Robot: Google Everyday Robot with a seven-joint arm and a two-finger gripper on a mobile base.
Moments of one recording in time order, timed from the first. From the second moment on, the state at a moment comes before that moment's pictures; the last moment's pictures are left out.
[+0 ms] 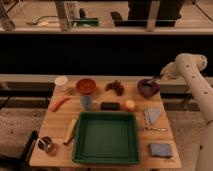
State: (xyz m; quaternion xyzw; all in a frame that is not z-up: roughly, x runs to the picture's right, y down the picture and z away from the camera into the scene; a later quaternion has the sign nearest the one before) arm 0.381 -0.086 0.885 -0.06 -0.02 0.04 1.00
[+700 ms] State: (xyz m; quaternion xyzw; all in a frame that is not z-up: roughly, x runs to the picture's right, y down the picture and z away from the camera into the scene) arm 0.402 -0.087 0.915 -0.04 0.00 0.06 1.00
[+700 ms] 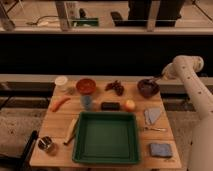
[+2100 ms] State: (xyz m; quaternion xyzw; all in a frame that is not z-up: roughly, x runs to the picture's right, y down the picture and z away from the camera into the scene) arm 0.371 -0.083 0.938 -0.04 0.03 0.01 1.00
